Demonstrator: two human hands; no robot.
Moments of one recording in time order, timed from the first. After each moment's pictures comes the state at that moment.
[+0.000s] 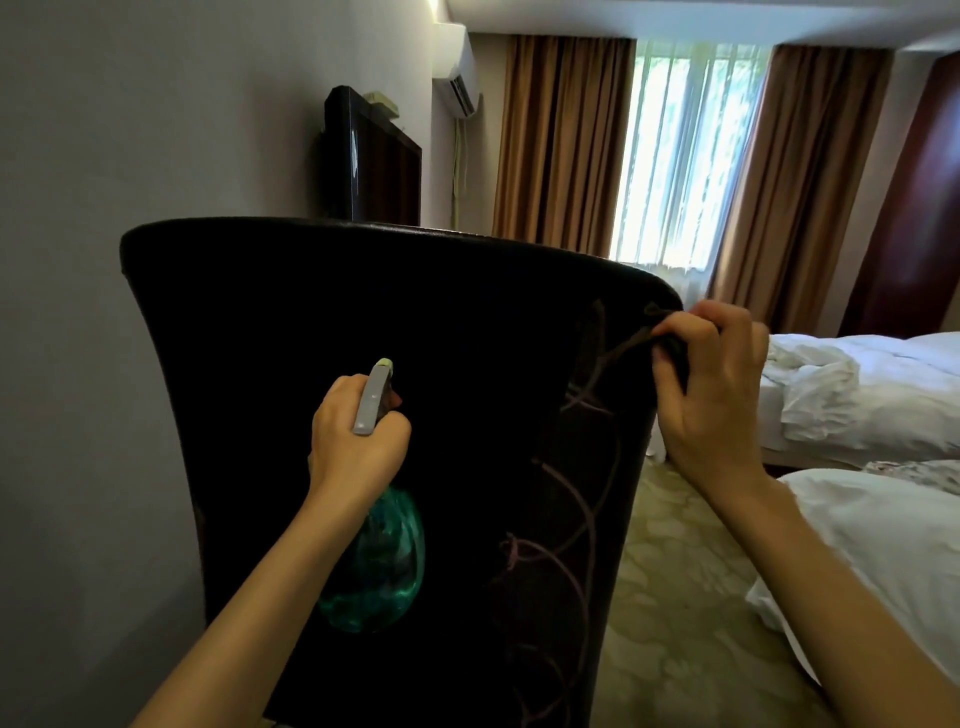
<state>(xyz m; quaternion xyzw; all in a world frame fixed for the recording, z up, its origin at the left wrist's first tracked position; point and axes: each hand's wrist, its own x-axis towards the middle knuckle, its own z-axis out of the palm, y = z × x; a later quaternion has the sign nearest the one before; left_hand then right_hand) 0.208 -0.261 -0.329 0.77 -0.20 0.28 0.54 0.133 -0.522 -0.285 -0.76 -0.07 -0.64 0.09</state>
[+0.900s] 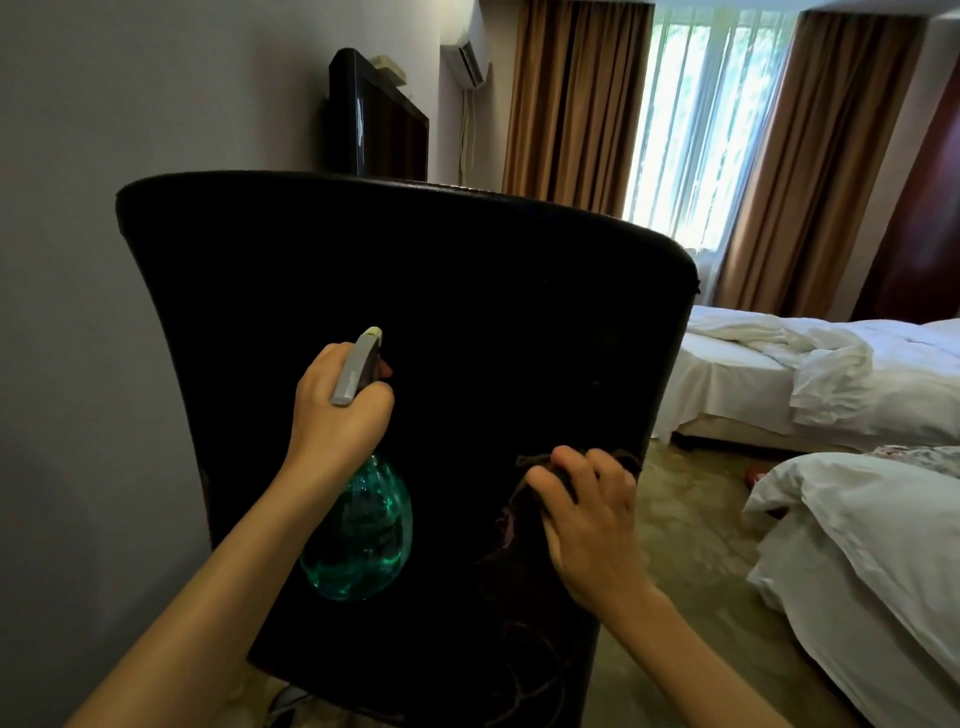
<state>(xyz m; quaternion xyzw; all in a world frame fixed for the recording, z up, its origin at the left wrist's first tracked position) 0.216 -0.242 -0.333 0.76 -0.23 0.27 0.54 0.155 -0.467 -0.428 -0.81 -0.11 -0.57 -0.06</state>
